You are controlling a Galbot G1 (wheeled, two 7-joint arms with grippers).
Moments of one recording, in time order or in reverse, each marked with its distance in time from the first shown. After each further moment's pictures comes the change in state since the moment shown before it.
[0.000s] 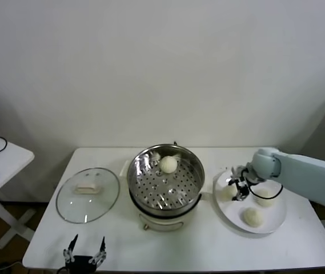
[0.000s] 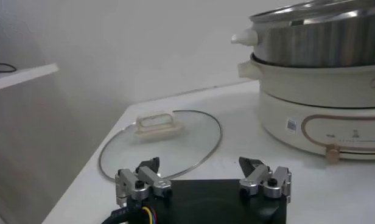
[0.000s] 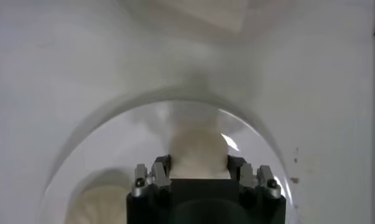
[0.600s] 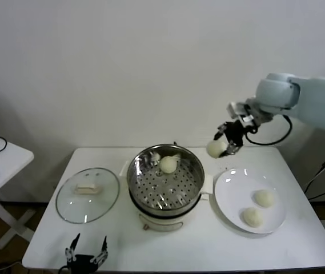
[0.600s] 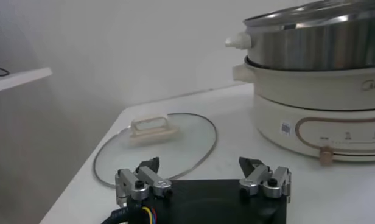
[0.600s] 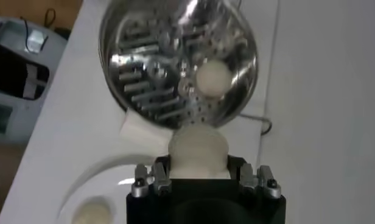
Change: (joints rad) left arm 0.001 0.011 0.006 -0.005 0.000 -0.002 0.004; right arm 0.695 0.147 -0.275 0.193 0.458 0.012 -0.133
